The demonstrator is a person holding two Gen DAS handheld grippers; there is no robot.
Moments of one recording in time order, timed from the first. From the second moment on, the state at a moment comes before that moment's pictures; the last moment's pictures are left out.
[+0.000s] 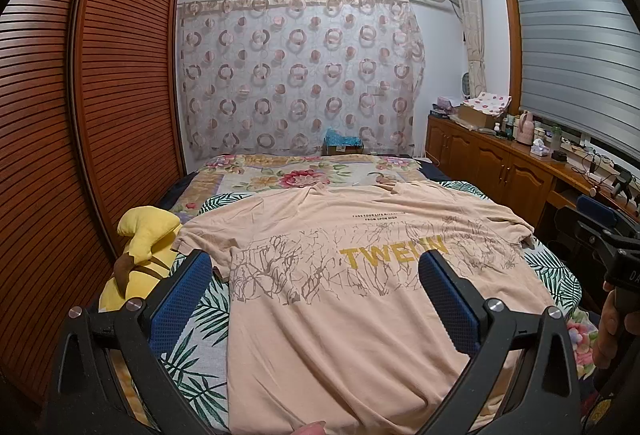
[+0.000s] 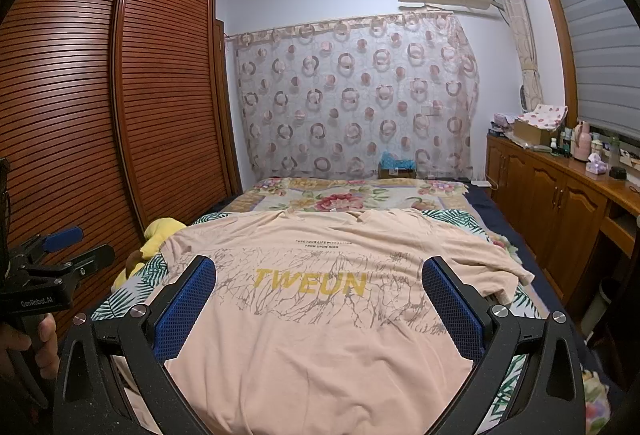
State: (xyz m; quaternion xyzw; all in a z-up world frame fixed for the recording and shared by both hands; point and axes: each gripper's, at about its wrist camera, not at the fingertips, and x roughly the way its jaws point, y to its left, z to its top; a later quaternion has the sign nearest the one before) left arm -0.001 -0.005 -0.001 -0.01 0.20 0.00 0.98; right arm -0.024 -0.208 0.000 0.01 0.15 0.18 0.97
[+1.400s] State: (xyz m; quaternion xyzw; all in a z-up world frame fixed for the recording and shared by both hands) left arm -0.002 -0.004 0.000 -0.01 0.20 0.00 0.98; right arm -0.022 -0.209 0.000 0.01 0.15 0.18 0.97
